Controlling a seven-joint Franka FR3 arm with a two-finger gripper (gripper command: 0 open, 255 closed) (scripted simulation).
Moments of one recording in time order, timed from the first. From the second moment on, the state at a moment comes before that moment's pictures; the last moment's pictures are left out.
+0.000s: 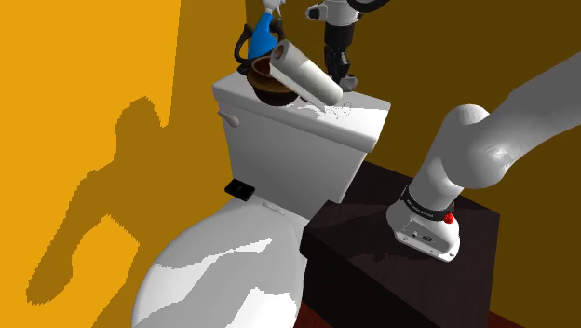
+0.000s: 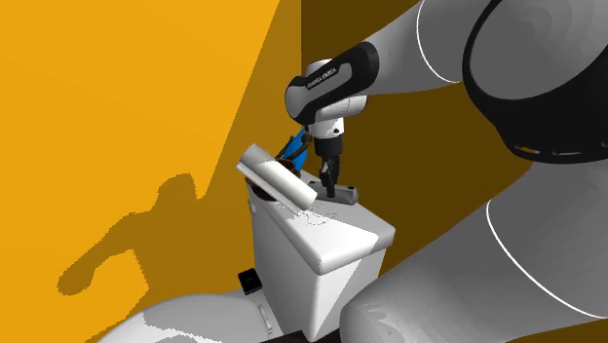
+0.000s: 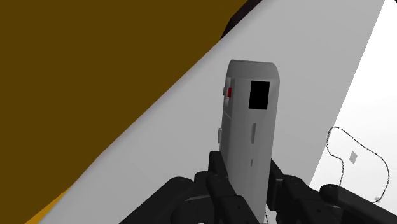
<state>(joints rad) 0.22 -0.51 -0.21 -2.39 -0.22 1.83 -0.81</state>
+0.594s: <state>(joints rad) 0.23 -0.52 -0.19 -2.27 -0.20 1.71 -0.82</state>
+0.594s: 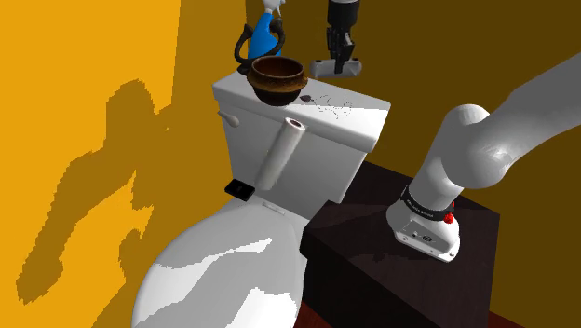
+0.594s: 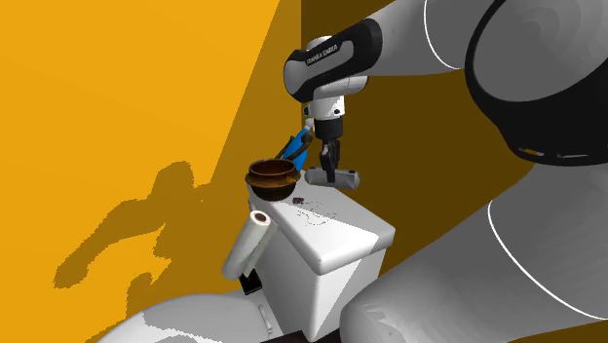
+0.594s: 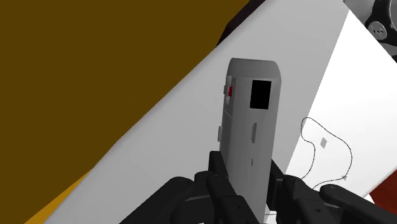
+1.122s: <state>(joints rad) 0.23 -0.51 -0.19 -2.16 -0.20 1.61 -0.83</state>
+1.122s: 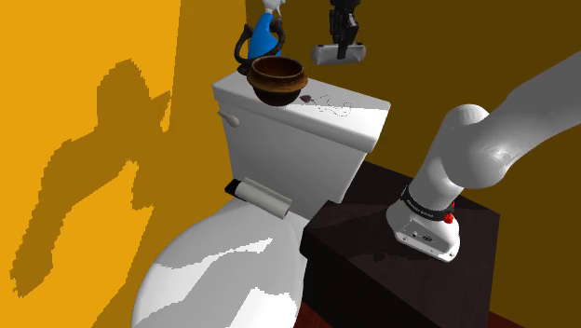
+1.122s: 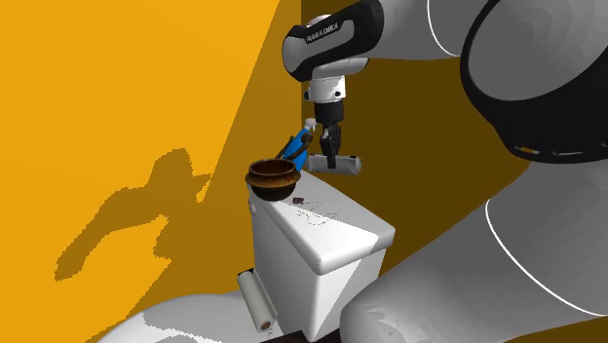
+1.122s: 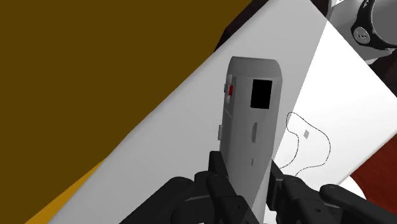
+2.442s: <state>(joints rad) 0.27 -0.33 -0.12 -1.80 -0.14 1.41 -0.77</state>
